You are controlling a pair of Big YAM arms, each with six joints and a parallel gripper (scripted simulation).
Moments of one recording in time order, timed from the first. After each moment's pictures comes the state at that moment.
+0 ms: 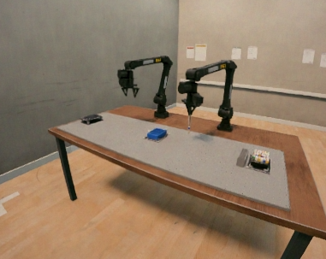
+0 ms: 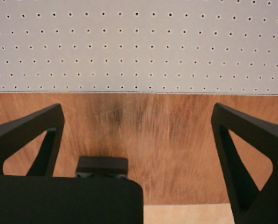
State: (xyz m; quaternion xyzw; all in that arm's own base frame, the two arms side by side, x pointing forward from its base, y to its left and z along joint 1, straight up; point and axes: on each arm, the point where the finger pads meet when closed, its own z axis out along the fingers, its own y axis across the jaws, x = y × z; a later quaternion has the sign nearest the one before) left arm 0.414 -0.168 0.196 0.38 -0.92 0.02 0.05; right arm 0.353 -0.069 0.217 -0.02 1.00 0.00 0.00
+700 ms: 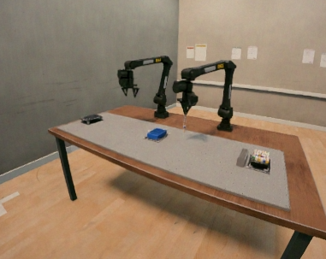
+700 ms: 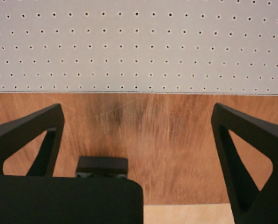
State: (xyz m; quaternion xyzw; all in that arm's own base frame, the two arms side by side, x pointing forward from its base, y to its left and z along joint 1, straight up) left arm 0.413 -0.199 0.197 0.38 -0.92 0.02 0.05; right arm 0.353 -0.069 0.217 -0.02 1.00 0.00 0.00
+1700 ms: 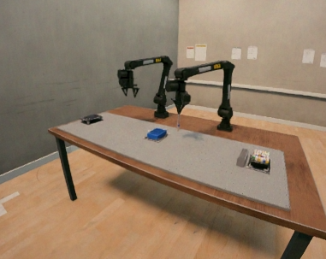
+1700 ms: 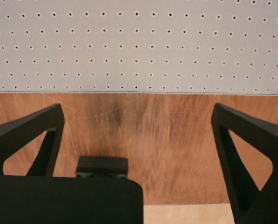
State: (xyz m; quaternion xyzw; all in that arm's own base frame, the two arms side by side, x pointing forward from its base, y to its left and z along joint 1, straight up) left arm 0.411 -0.243 0.196 0.38 -0.92 0.02 0.05; right arm 0.353 -0.069 0.217 -0.02 1.00 0.00 0.00
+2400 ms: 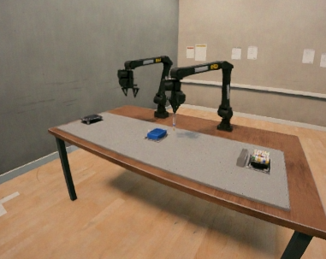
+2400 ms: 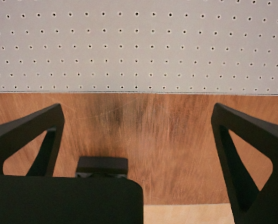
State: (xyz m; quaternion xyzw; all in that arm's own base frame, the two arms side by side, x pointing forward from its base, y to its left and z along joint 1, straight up) left arm 0.412 -0.274 0.197 0.38 -0.92 0.02 0.05; right arm 0.353 -0.069 0.217 -0.02 1.00 0.00 0.00
